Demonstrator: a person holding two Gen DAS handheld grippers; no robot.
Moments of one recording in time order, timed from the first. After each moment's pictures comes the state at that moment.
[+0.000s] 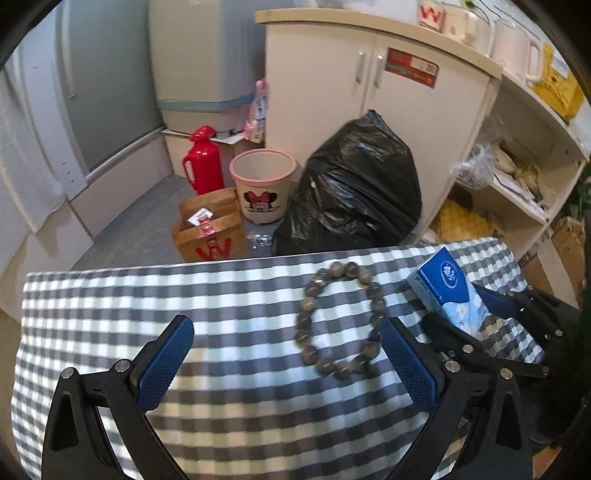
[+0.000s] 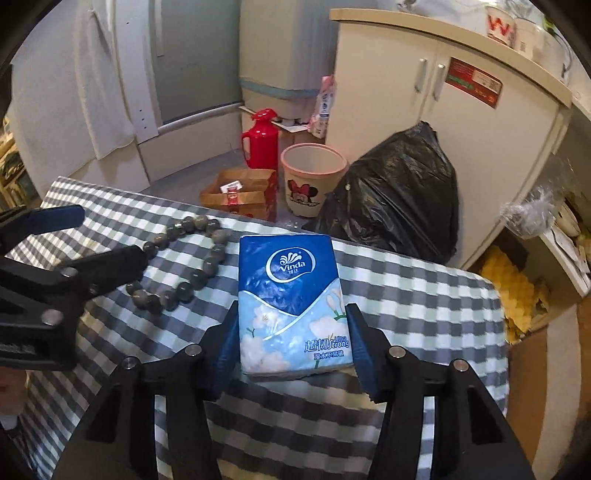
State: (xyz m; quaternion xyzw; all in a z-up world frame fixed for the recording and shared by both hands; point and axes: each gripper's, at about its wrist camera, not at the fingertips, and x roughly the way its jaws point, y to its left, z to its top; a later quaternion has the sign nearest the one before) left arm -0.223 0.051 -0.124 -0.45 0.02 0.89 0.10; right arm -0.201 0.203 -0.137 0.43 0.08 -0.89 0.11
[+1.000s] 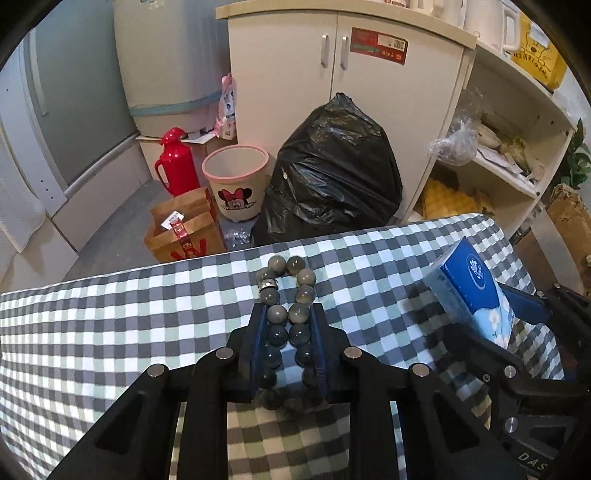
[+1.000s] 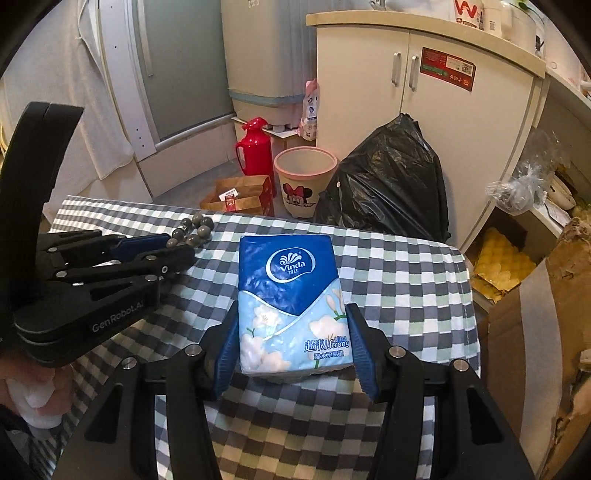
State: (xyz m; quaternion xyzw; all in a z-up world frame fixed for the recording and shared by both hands) left arm -0.221 0.093 -0.136 -0.45 0.05 0.88 0.13; right arm -0.177 0.233 -0.123 0.42 0.04 -0.90 0.11
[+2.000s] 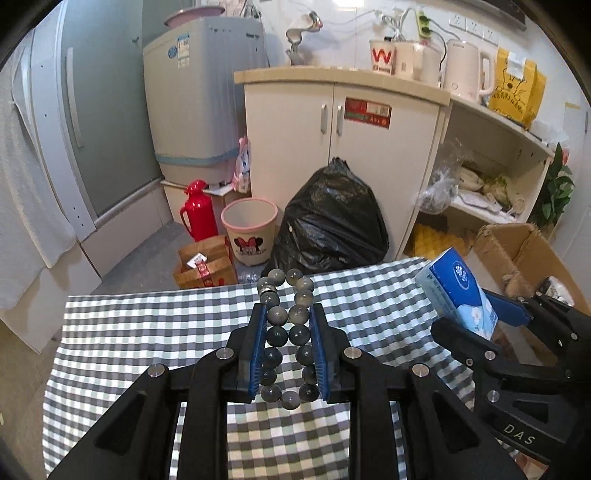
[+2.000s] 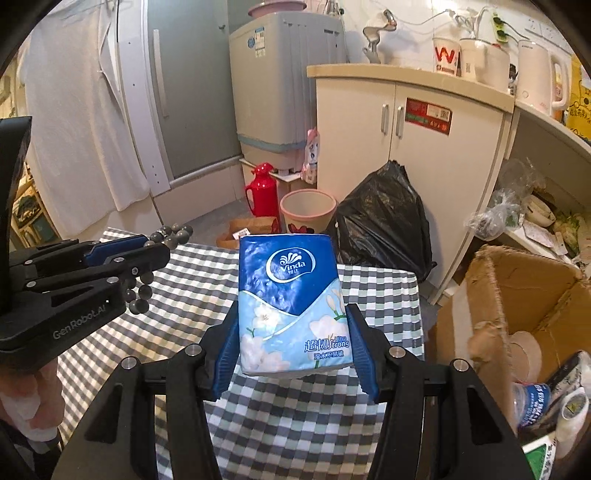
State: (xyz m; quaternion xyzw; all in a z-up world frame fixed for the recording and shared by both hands) left arm -0.128 0.082 -0.037 -0.36 0.04 0.93 0.11; right arm -0.106 0.242 -0.048 0.35 0.03 -0.93 0.11
